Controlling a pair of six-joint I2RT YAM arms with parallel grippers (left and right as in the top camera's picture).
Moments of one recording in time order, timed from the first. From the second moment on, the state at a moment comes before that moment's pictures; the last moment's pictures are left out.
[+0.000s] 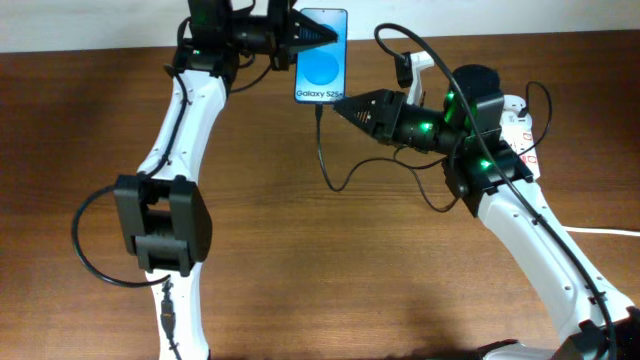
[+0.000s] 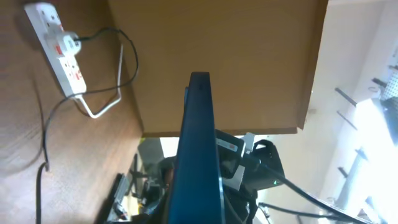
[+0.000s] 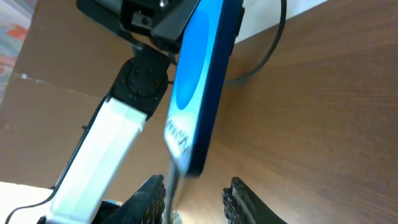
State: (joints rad) left arm -0.16 2.28 2.14 0.05 1.53 -1.31; right arm 0.24 1.48 1.16 0.06 -0.88 0.93
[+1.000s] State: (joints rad) left arm -0.19 2.31 2.04 -1.20 0.58 -0.01; right arm 0.07 1.48 1.16 -0.72 -0.76 0.36
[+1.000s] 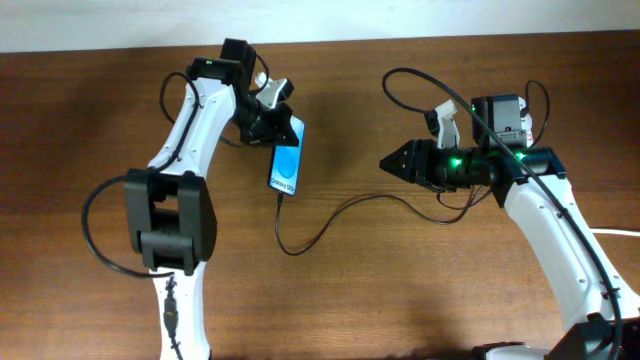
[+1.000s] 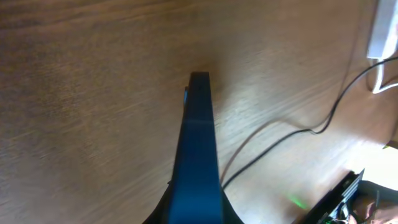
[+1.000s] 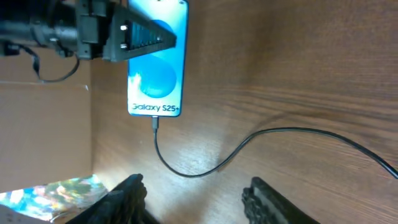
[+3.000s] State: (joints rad) left arm -0.04 1.98 2.06 -1.20 0.25 -0.15; right arm 0.07 1.34 1.17 -0.91 -0.58 0.25
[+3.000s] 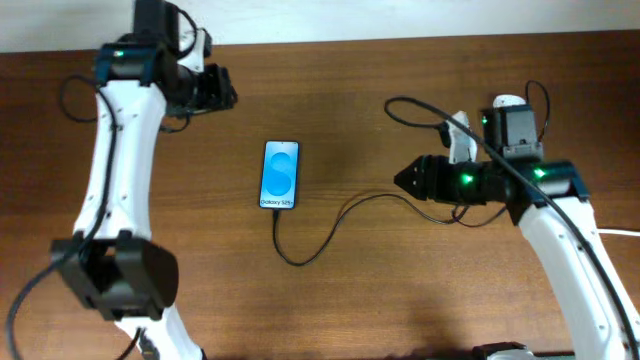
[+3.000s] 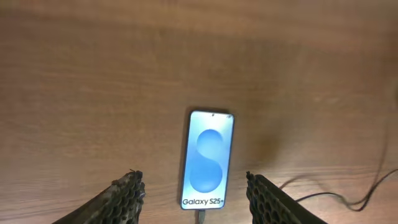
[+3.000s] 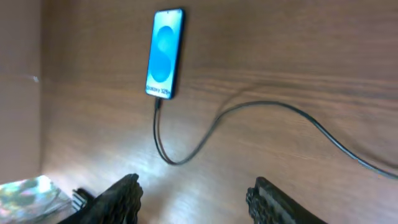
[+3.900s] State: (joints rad) left arm -0.03 1.65 2.06 -1.10 0.25 -0.15; right arm 0.07 1.01 1.31 -1.12 -0.30 0.24
